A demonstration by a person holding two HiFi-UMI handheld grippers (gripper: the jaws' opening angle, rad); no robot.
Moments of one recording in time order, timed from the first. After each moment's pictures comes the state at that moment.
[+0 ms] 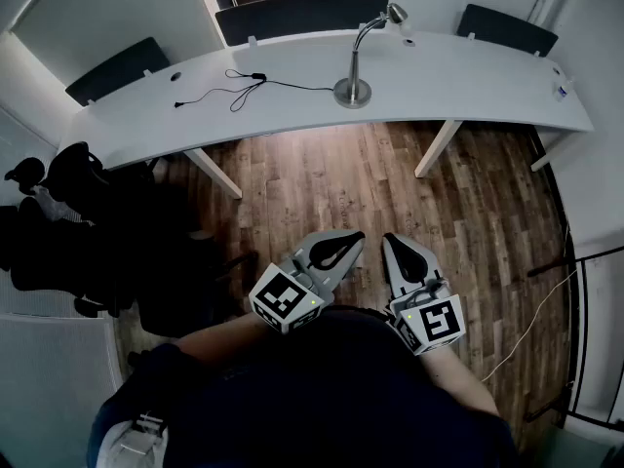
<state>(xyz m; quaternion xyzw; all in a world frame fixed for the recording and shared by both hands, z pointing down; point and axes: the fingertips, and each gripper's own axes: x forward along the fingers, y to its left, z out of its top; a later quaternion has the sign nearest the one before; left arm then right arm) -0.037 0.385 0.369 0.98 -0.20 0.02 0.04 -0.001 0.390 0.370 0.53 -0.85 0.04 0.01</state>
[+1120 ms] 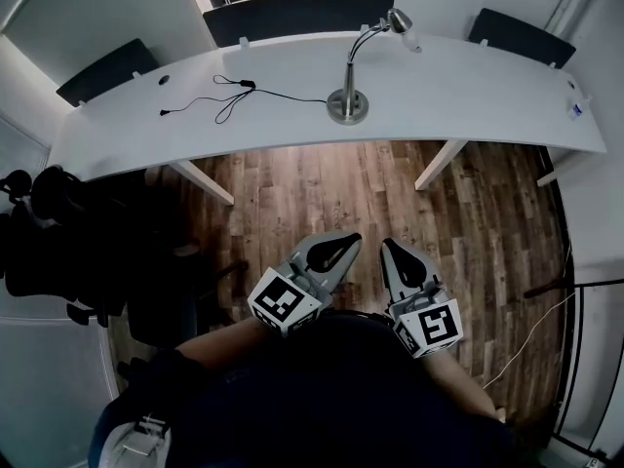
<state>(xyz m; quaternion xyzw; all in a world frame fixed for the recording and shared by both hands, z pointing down) 0.019 0.267 0.405 0.97 -0.23 0.02 0.07 0.060 0.274 0.412 0.52 -0.85 0.06 0.02</state>
